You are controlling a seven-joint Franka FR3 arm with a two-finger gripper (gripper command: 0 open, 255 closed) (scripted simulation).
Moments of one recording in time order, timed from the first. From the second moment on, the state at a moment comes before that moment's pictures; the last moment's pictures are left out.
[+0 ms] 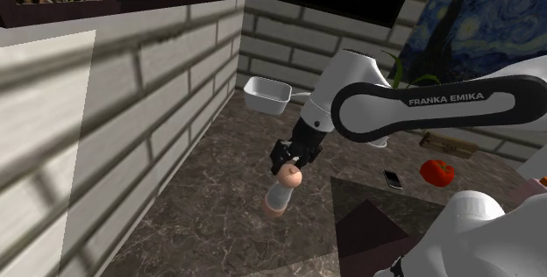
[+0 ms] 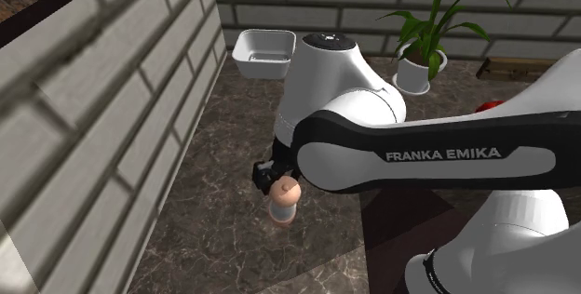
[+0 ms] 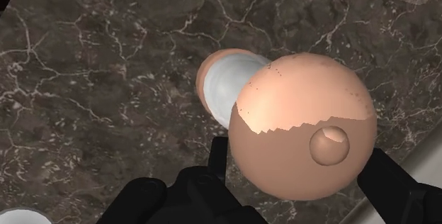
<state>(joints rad) 0.21 -0.48 0.19 -2.60 0.34 2.25 0.38</state>
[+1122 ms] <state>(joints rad) 0.20 -0.55 0.17 -2.42 0.30 2.01 0.43</state>
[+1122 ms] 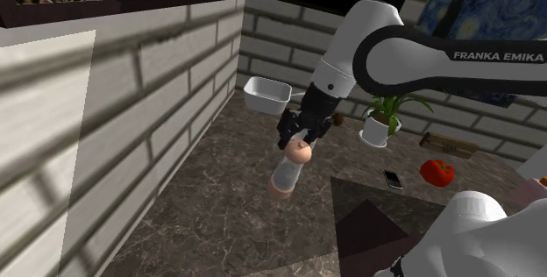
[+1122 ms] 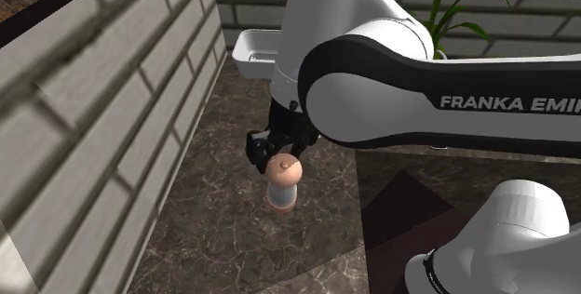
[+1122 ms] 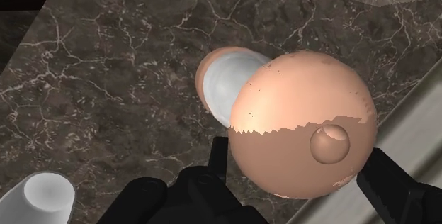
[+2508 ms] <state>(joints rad) 0.17 -0.59 0.09 -2.22 0.25 1.76 0.40</state>
